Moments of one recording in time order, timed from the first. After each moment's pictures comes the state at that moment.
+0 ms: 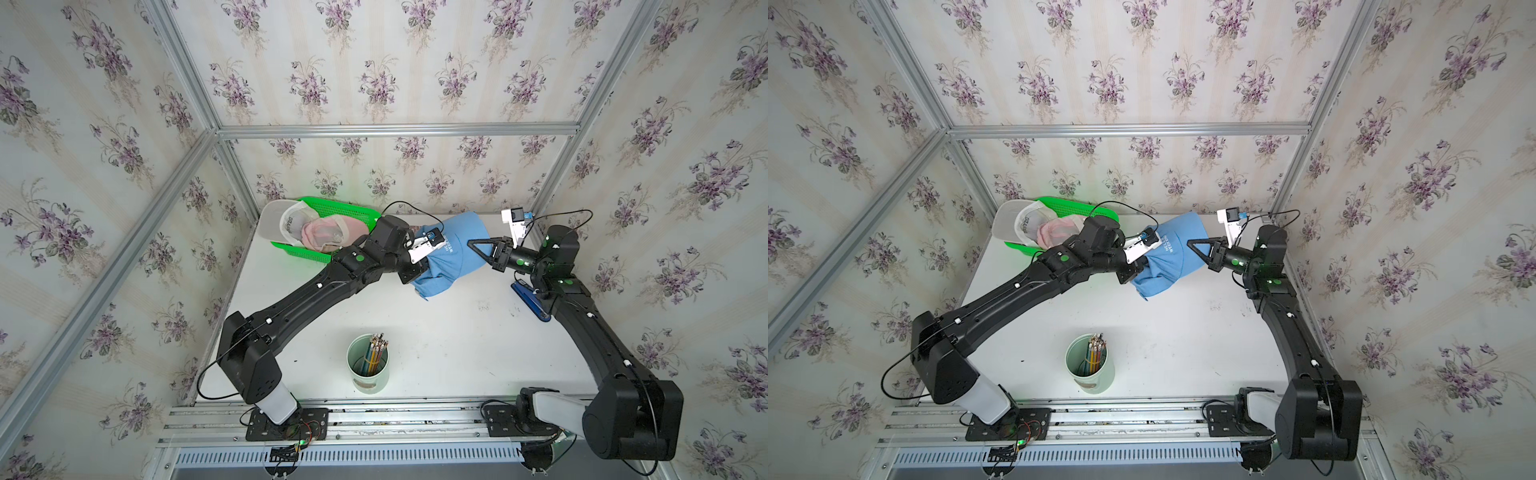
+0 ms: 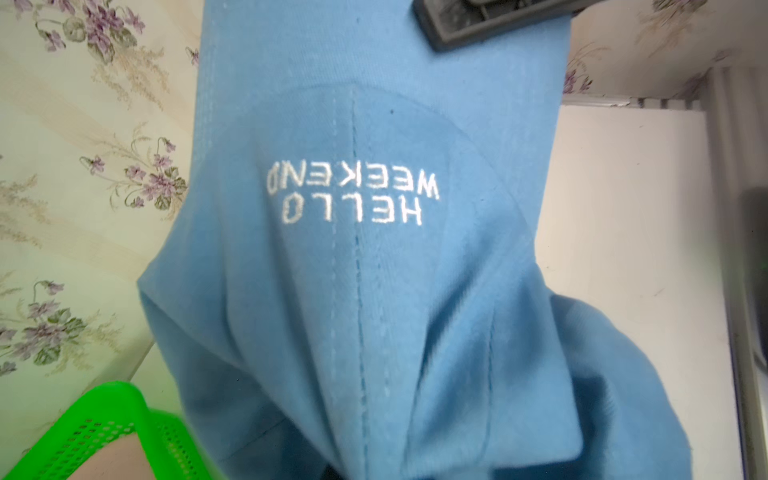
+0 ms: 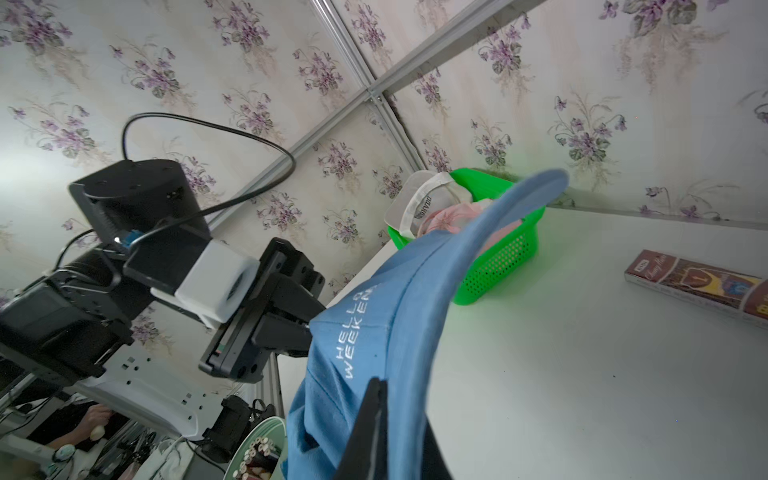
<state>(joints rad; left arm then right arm) -0.73 1.65 1.56 -0.53 0.16 0.42 0.00 1.22 0.93 0.07 -1.05 0.38</state>
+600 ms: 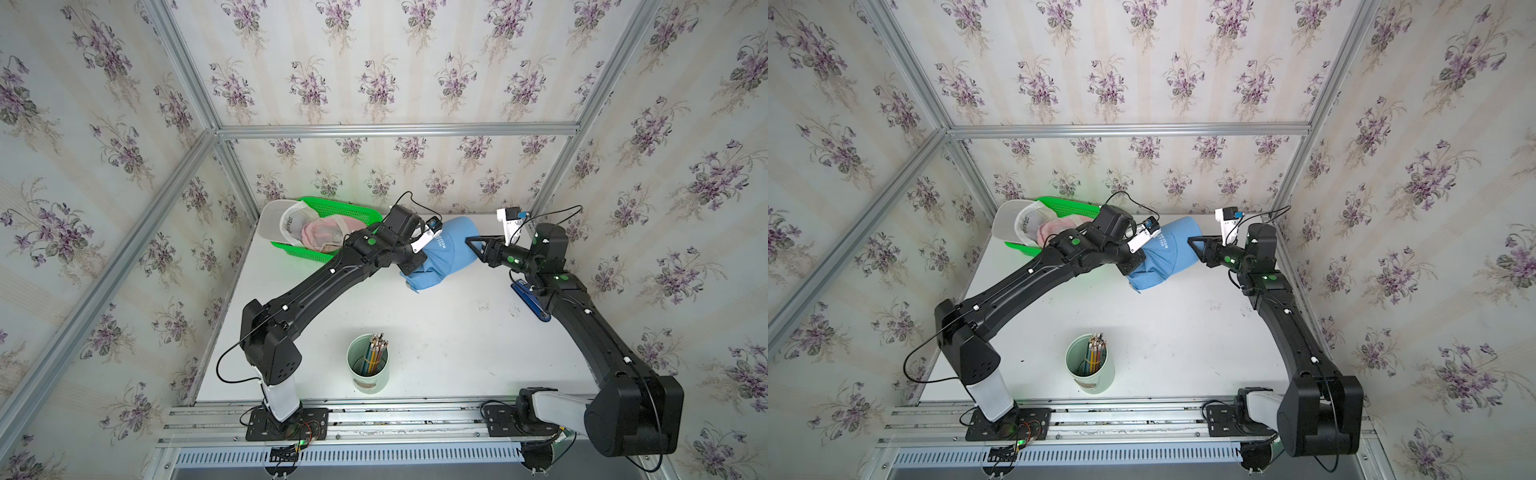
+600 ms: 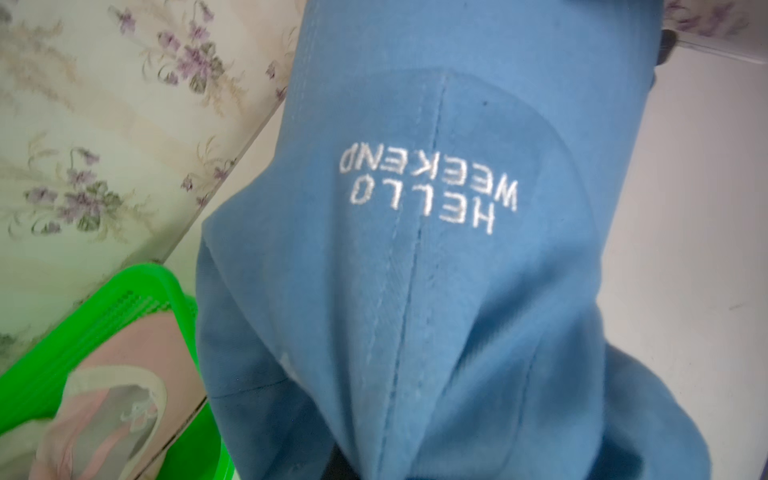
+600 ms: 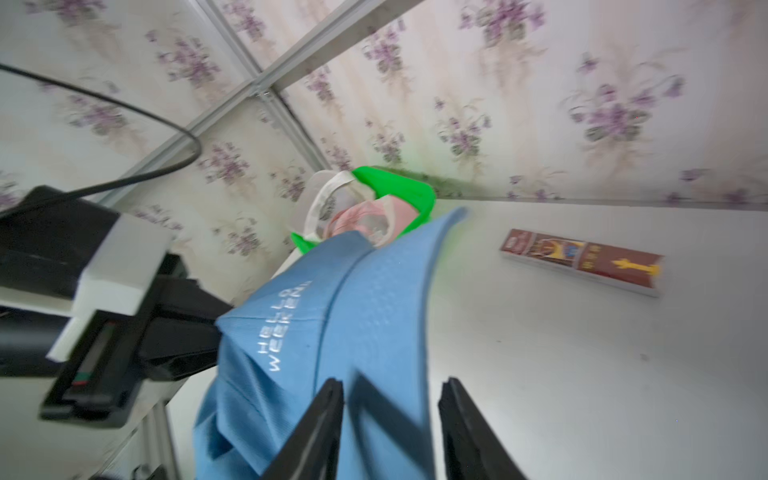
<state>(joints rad) -0.71 1.81 1.82 -0.80 -0.06 0.21 0.06 1.24 0.97 -0.06 -0.68 0.29</state>
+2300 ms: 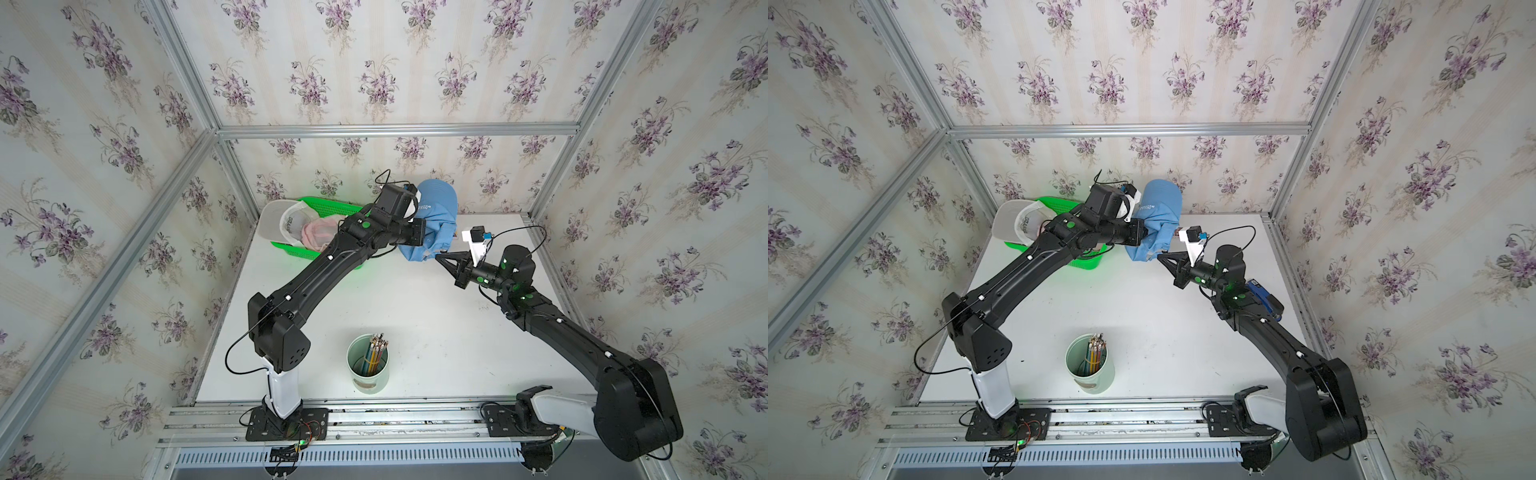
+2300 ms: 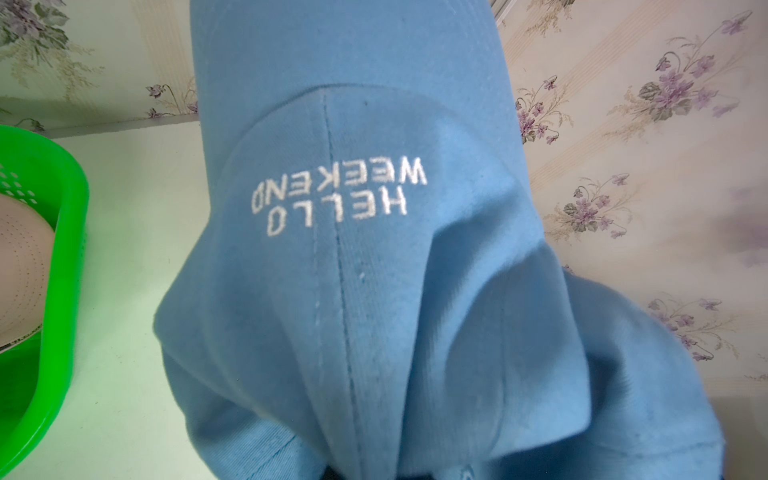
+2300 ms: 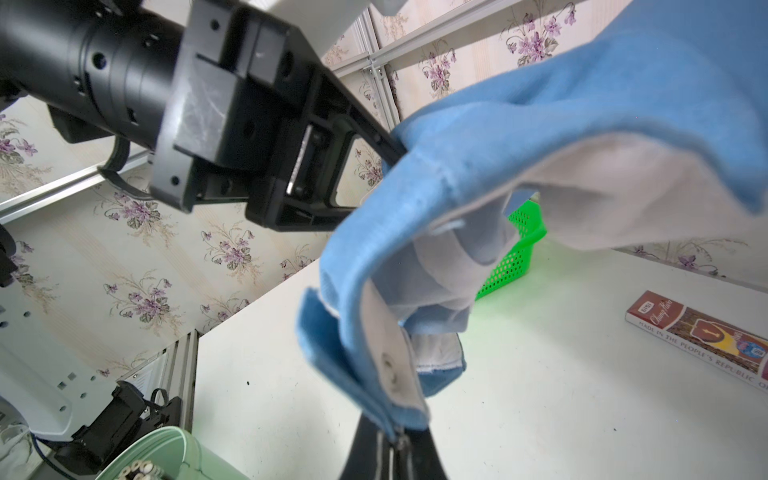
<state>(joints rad) -0.65 1.86 1.95 -0.74 0.13 -0.41 0.31 1.24 0.73 0.37 -0.74 0.22</state>
